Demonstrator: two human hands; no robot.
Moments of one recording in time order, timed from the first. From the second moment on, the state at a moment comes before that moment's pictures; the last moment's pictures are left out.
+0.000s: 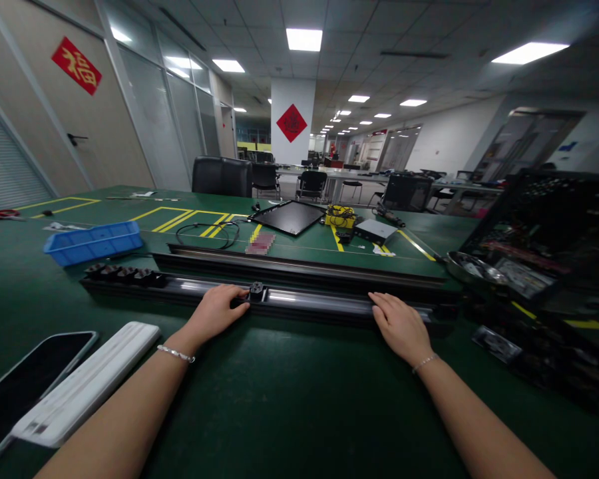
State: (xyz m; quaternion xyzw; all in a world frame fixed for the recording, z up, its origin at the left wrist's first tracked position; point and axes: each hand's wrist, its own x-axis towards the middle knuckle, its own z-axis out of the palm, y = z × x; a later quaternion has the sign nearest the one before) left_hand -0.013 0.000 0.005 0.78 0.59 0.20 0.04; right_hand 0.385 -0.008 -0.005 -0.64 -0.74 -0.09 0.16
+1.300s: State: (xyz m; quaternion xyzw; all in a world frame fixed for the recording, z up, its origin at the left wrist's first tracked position) left_hand -0.018 0.005 0.001 0.79 0.58 0.19 0.04; right_hand 0.386 -0.008 -0.005 -0.64 -0.75 -0.10 0.16
